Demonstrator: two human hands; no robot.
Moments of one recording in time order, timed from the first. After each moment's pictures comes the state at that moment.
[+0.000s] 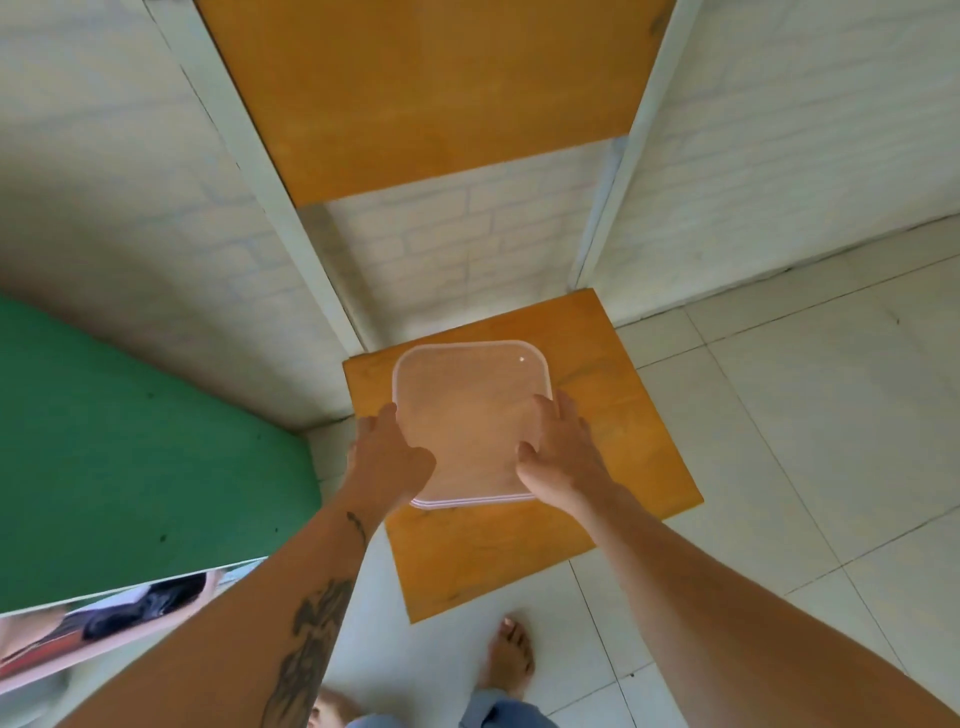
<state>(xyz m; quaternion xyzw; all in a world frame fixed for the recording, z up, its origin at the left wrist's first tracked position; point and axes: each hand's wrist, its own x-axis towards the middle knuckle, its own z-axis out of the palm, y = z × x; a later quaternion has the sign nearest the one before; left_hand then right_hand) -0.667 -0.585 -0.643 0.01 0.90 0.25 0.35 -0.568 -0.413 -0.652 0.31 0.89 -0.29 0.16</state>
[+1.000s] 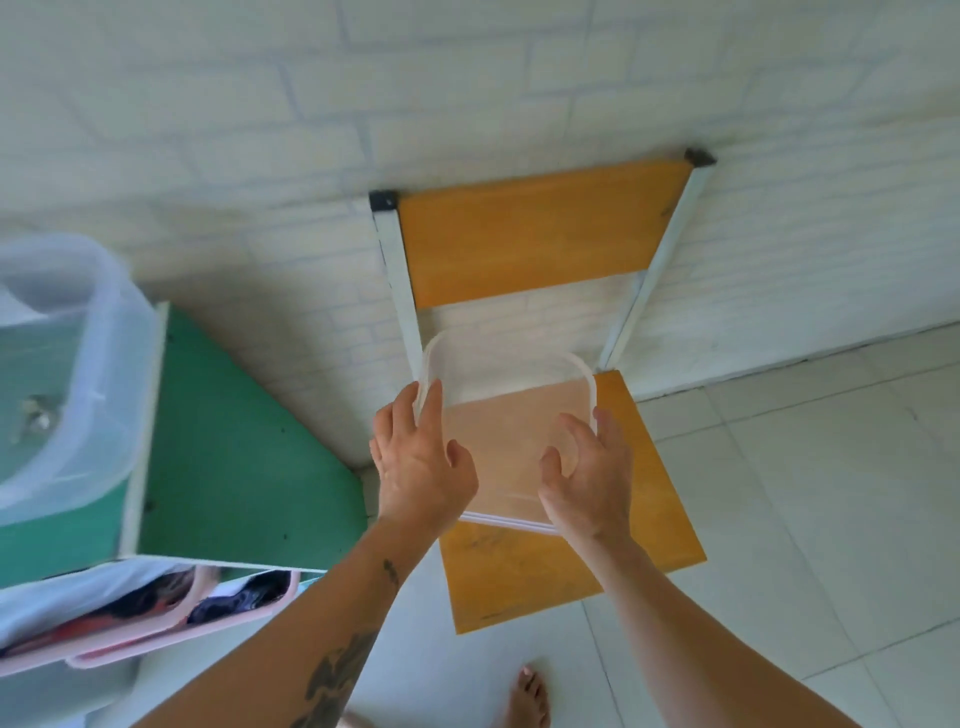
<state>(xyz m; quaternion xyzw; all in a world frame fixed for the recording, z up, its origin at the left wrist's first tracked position) -0.649 -0.619 -0.490 0.14 0.95 0.27 0.04 -0.569 -0.467 -0.514 0.33 0.88 -0.32 -0.09</state>
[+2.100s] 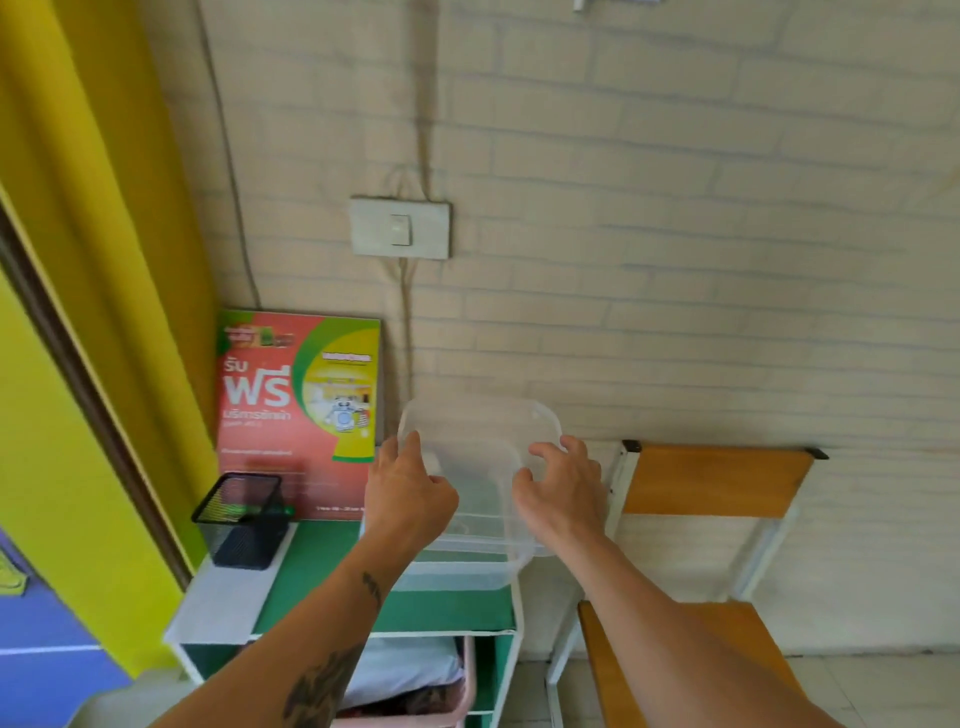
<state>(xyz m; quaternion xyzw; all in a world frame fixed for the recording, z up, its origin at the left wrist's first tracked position) -0.723 -0.956 -0.259 0.00 0.93 0.38 -0.02 -0.692 -0.788 -0.258 0.17 0.93 -0.28 -0.14</state>
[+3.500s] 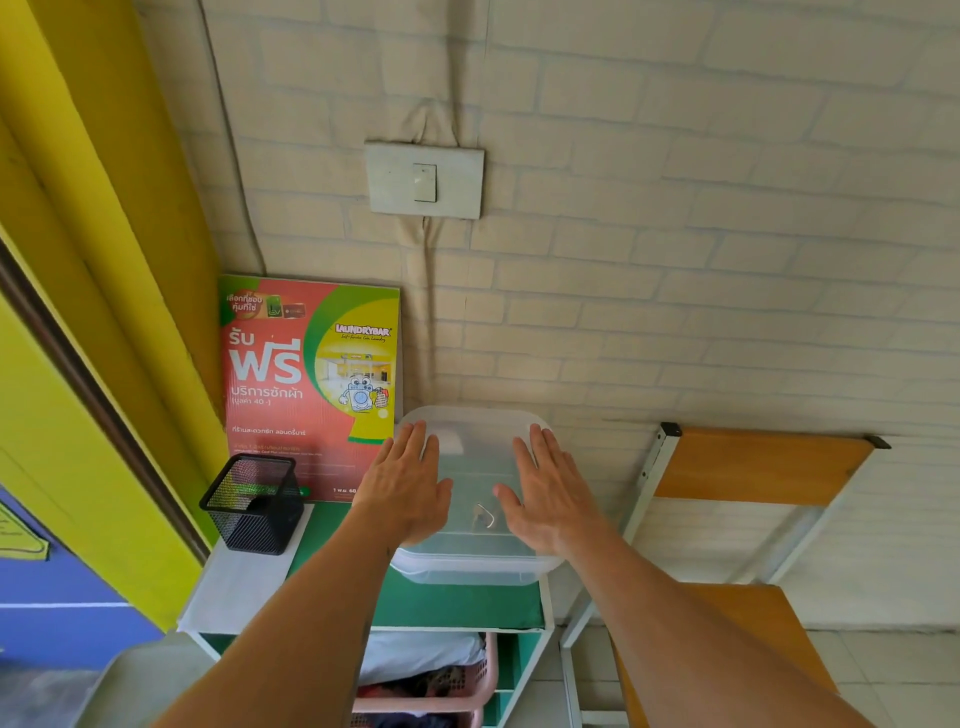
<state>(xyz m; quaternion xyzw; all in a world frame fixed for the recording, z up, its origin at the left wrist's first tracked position) -0.783 -0.989 -0.313 0.20 0.98 0.02 0.04 -0.744 -0.795 -0.316 0.00 1.00 -0.07 0.05</state>
